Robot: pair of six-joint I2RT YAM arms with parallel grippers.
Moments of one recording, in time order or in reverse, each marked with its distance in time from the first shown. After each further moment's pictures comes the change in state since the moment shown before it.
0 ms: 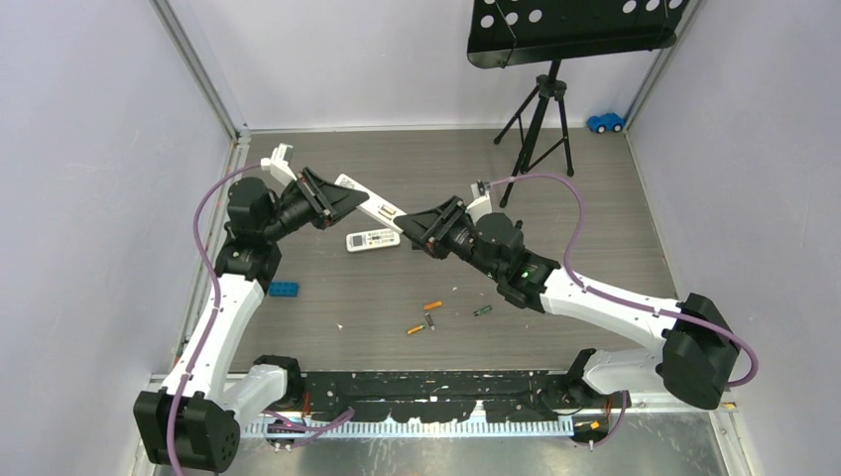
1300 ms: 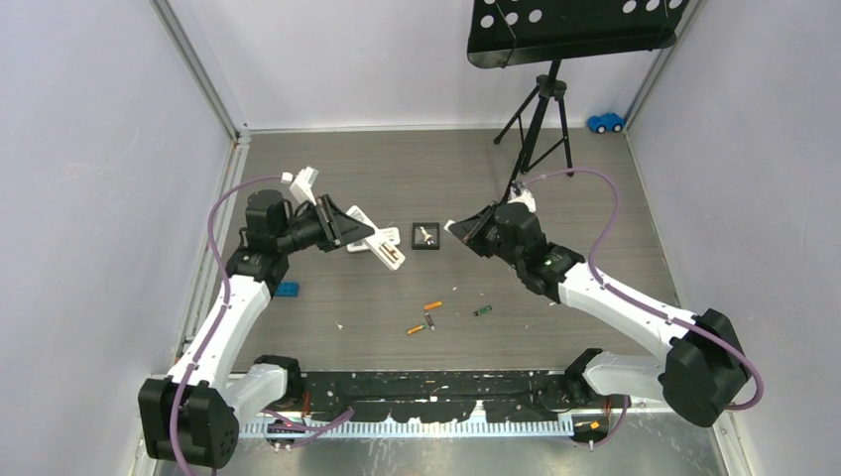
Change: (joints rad) left arm -0.016 0.028 -0.086 -0.188 0.038 0.406; right arm -0.187 -0.070 -0.031 -0.370 0.060 -0.219
